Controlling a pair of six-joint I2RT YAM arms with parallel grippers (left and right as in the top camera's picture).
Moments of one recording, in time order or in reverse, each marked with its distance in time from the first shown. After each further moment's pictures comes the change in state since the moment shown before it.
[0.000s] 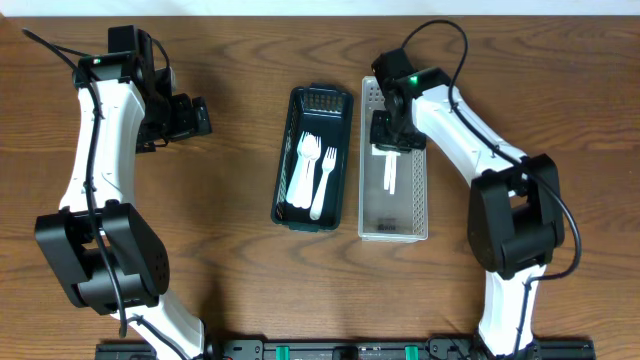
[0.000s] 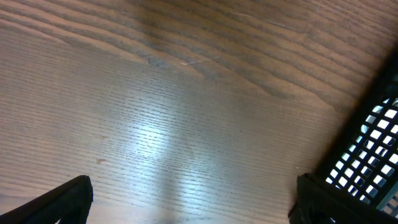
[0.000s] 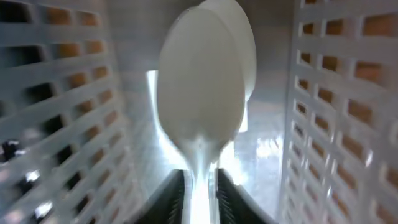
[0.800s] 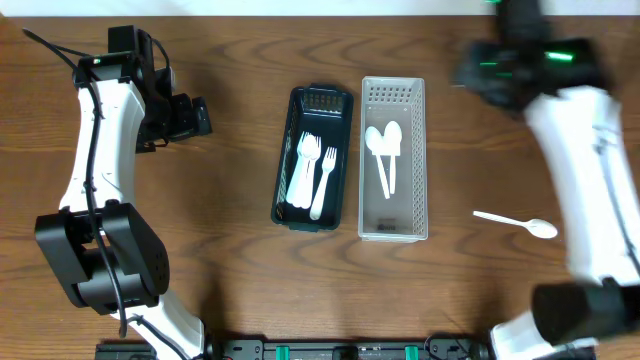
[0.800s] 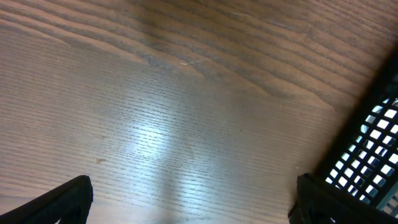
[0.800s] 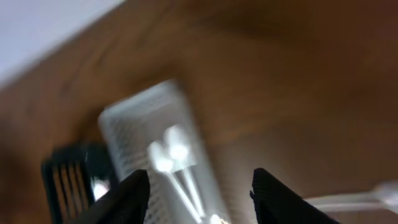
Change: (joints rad) left arm 0.000 0.000 0.000 0.000 0.000 0.000; right arm -0.297 -0.425 0.225 -0.233 0.102 0.146
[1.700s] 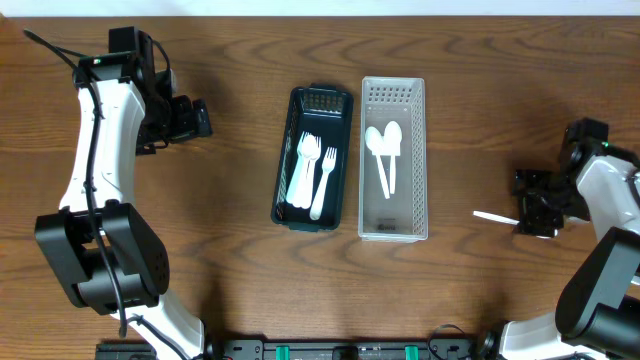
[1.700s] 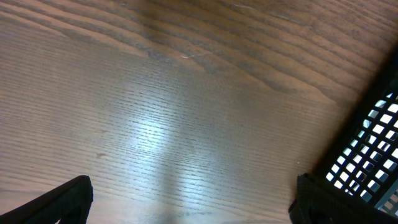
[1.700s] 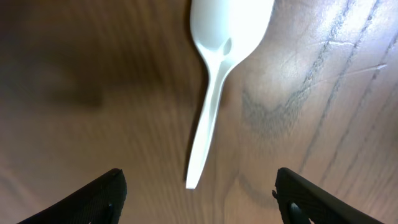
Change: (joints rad) left arm 0.000 0.000 0.000 -0.018 0.000 0.000; right arm -0.428 -0.014 -0.844 0.270 -0.216 0.648
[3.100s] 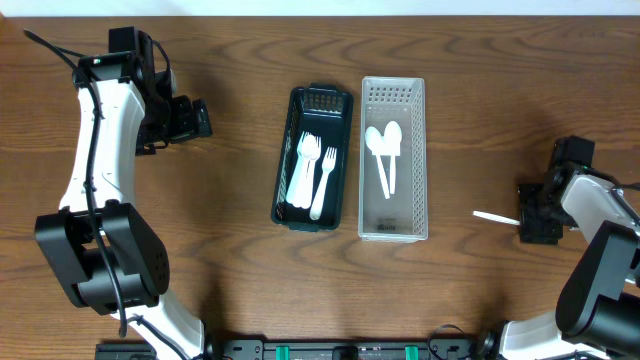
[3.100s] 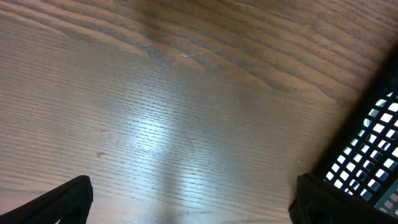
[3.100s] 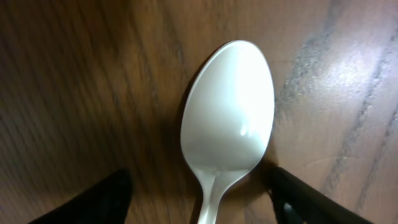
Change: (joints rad) left arm 0.000 0.000 0.000 -0.003 0.000 0.000; right arm 0.000 0.012 -0.174 0.299 0.221 0.003
